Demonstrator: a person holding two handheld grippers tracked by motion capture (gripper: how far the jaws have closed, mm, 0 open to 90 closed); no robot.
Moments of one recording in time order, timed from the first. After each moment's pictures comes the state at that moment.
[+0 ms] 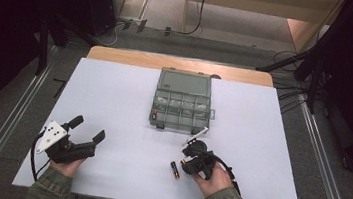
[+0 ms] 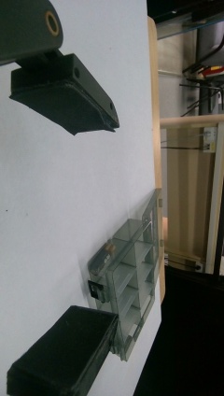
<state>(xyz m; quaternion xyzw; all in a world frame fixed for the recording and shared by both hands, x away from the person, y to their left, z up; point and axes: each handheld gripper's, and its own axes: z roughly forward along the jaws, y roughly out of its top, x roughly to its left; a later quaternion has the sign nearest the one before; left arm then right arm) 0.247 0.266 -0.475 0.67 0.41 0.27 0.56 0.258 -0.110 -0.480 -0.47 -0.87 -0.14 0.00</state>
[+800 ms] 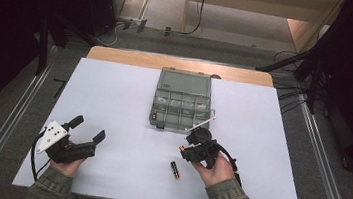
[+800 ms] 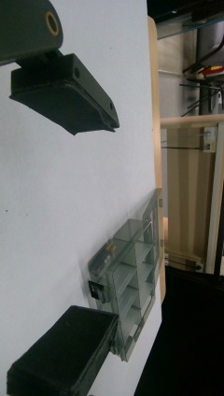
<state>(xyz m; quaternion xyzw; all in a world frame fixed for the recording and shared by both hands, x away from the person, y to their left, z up) 0.248 0.266 -0.475 0.67 0.41 0.27 0.56 0.274 -0.116 -0.446 -0.48 -0.85 -0.22 -0.01</state>
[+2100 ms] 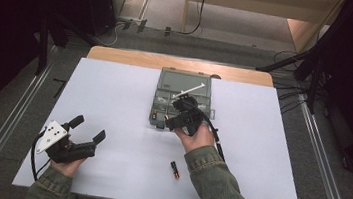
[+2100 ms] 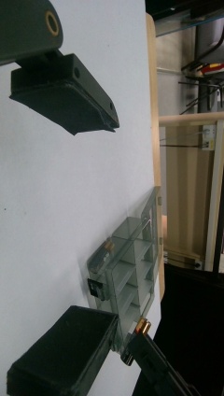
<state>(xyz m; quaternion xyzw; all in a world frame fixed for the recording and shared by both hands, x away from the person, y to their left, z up) 0.248 0.266 -0.475 0.67 0.40 0.27 0.56 0.344 -0.076 -0.418 -0.51 -0.82 -0.27 0.01</state>
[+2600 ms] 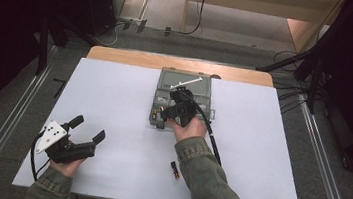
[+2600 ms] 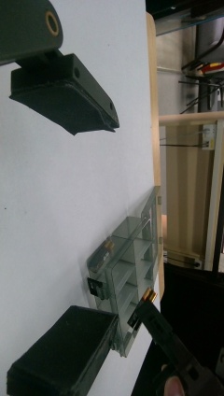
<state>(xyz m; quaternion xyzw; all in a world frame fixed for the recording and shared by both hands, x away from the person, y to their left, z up) 0.248 0.266 -0.475 0.67 0.40 0.27 0.56 0.371 -0.063 -0.424 -0.56 -0.78 -0.30 0.03</state>
